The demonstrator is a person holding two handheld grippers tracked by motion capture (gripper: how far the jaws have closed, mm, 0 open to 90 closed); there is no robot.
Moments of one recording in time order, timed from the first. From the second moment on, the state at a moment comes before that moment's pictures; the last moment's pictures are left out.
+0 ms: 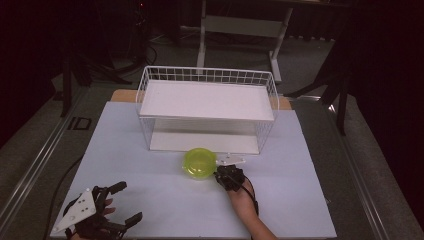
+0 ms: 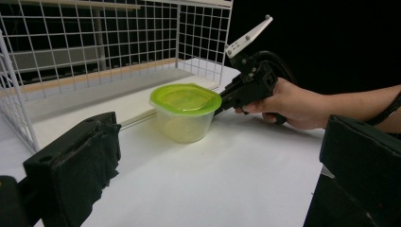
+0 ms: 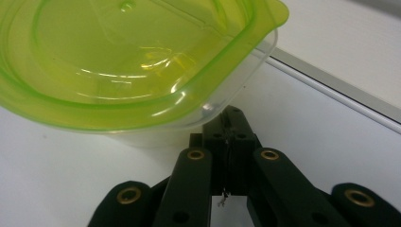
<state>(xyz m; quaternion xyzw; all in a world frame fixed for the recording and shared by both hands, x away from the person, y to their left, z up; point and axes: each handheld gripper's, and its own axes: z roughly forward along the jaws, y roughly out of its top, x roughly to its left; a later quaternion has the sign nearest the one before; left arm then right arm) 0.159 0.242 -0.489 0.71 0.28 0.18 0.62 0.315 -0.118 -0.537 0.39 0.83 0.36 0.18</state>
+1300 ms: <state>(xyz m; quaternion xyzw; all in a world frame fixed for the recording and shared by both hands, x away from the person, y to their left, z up) 0.220 0.207 -0.477 0.76 0.31 0.10 0.57 0.261 -0.156 -0.467 0.29 0.80 0.50 0.18</state>
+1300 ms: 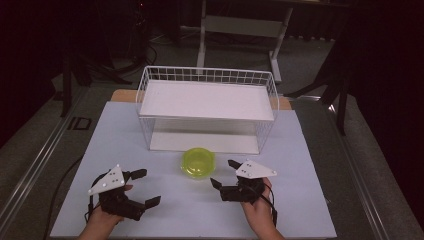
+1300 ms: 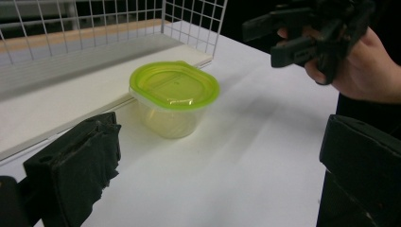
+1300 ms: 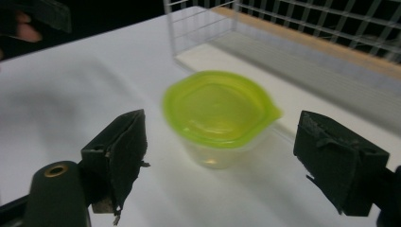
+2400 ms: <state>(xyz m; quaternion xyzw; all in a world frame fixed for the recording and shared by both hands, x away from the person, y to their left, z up) 0.319 0.151 -0.480 0.78 0.40 0.06 0.47 0.325 -0.141 -0.481 0.44 0.76 0.46 0.11</state>
